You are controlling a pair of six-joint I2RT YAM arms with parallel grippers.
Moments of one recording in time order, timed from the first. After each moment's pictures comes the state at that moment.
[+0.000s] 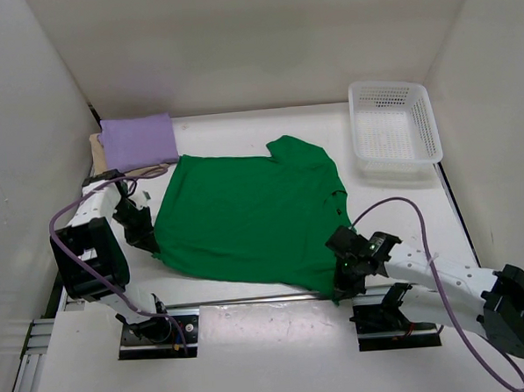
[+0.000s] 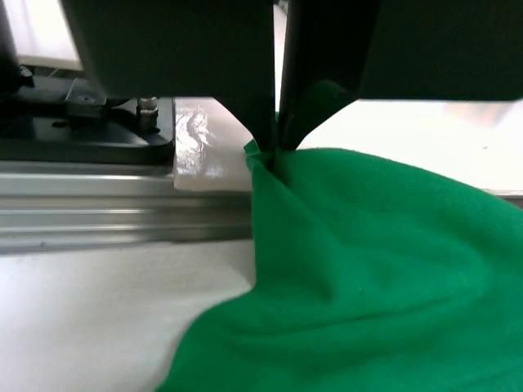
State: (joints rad) left arm 0.25 1.59 1.07 -1.19 0.22 0.00; right arm 0.91 0.99 0.48 -0.89 -0.11 1.09
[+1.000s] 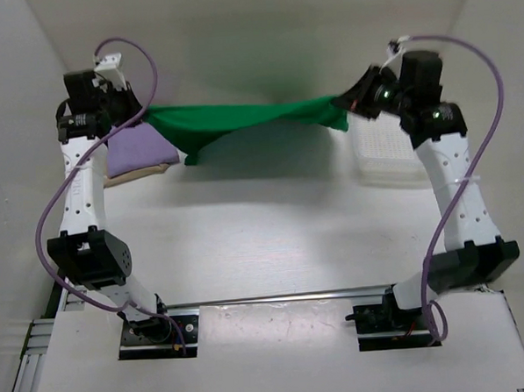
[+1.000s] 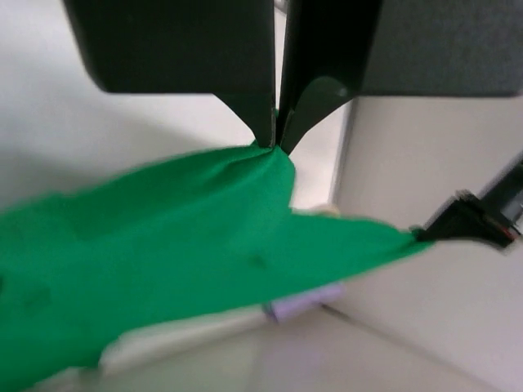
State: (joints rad) left arm 0.13 1.67 1.91 -0.69 0.39 0.00; right arm 0.15 1.52 1.87 -0.68 -0.47 0.67
